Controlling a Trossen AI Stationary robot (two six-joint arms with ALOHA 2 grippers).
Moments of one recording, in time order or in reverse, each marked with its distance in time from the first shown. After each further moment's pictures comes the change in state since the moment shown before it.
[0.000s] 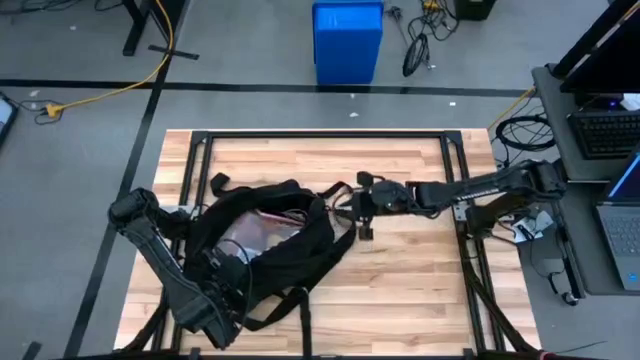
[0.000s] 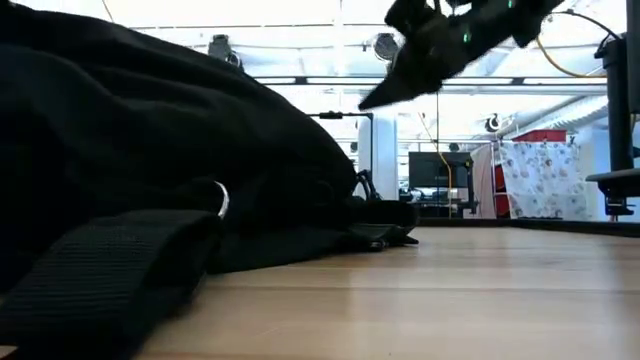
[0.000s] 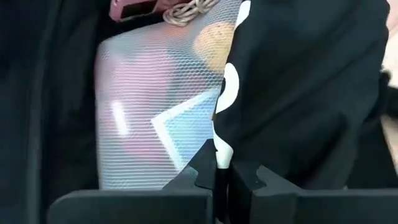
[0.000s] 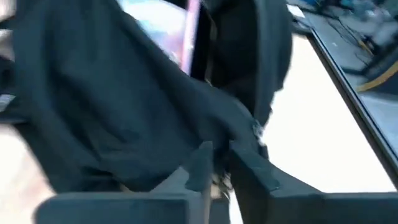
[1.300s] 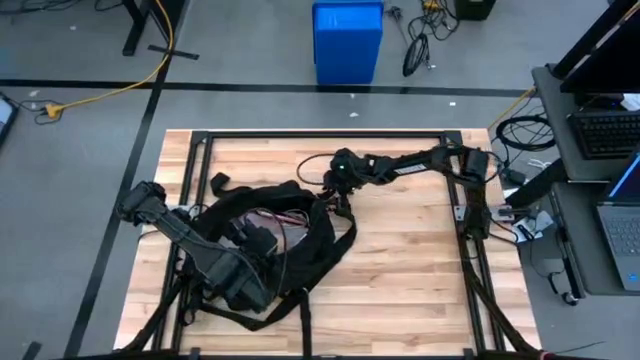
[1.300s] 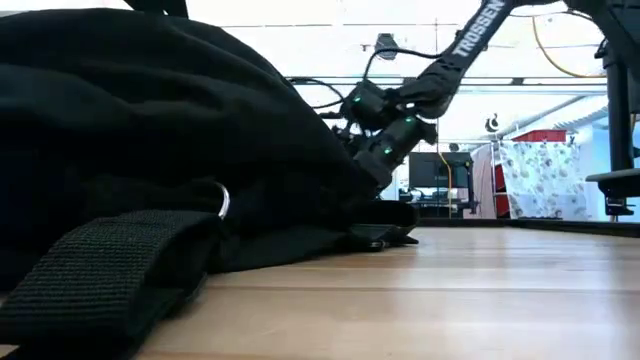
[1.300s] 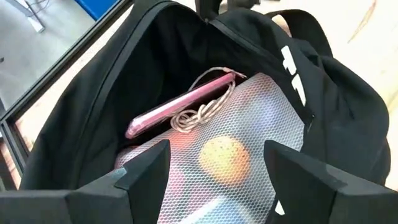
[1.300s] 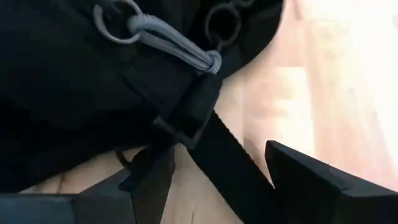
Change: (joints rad) left arm 0.281 -0.001 0.195 -0.012 -0.163 0.422; right arm -0.365 0.588 0.305 -0.040 -0.469 -0.138
